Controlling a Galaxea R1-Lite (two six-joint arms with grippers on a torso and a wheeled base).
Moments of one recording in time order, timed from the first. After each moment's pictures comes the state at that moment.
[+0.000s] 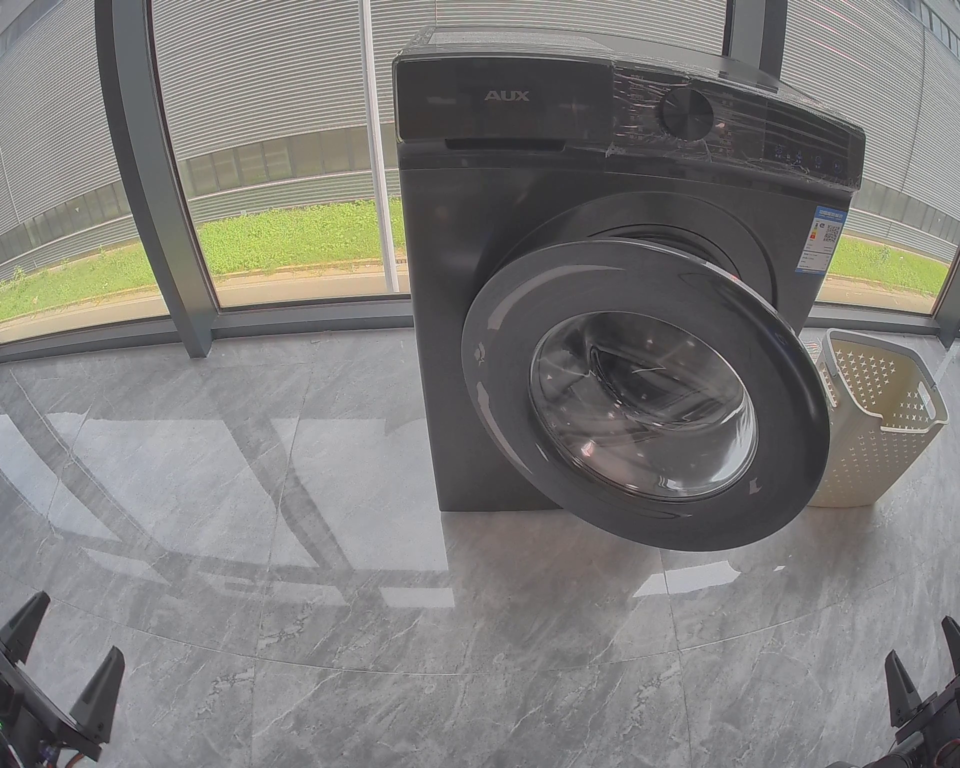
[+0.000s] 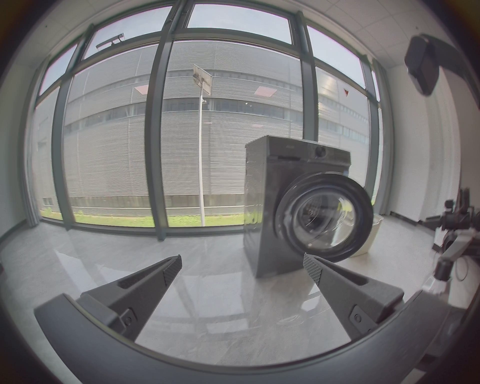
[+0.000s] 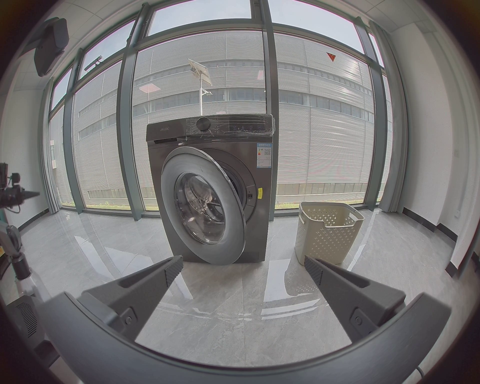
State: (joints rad) left arm -0.26 0.28 -0.06 -0.25 0.08 0.01; right arm -0.01 0.02 -0.02 0.03 -0.01 0.00
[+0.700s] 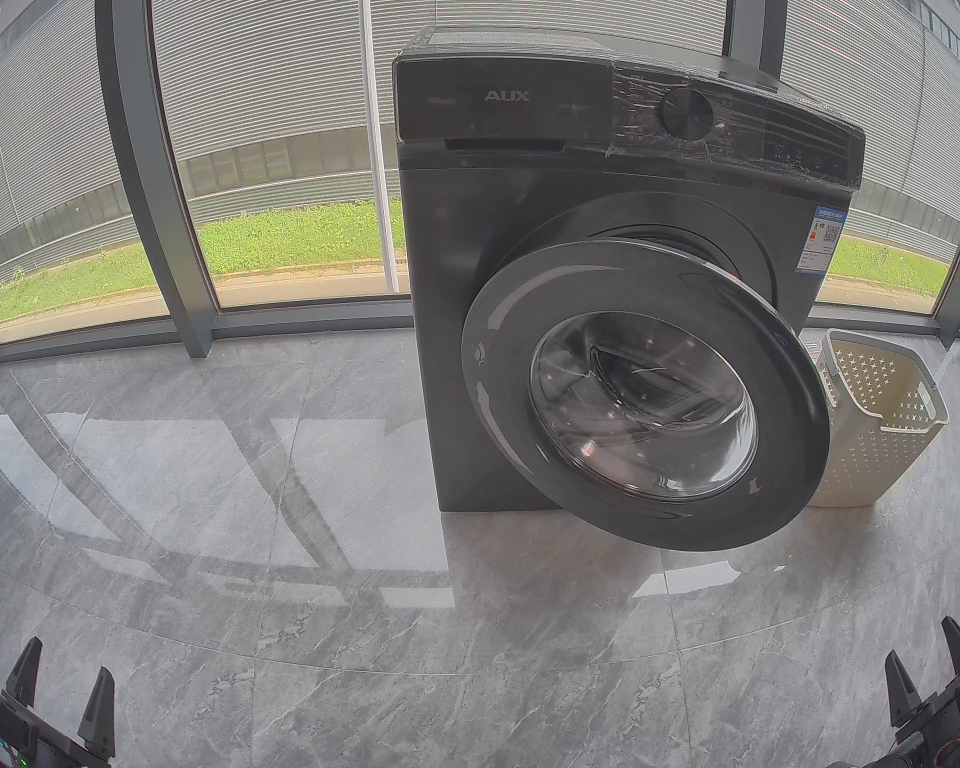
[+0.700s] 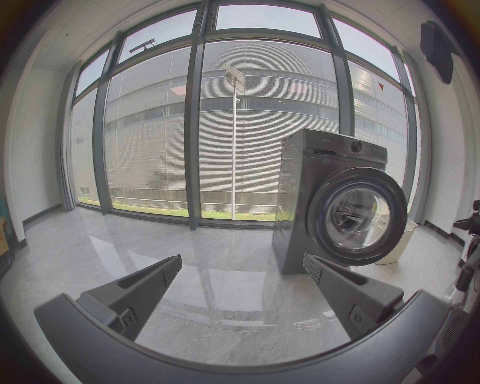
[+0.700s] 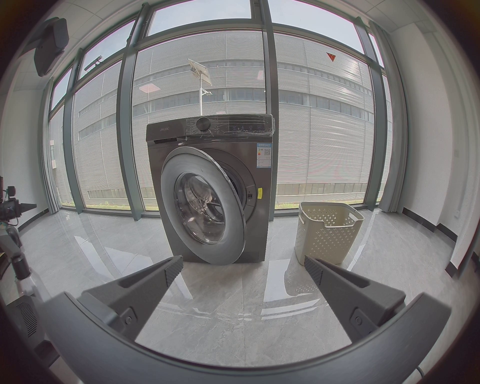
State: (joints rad) left arm 0.00 0.04 -0.02 -0.04 0.06 -0.05; right arm -0.01 0.02 -0.02 0.03 -0.01 0.00
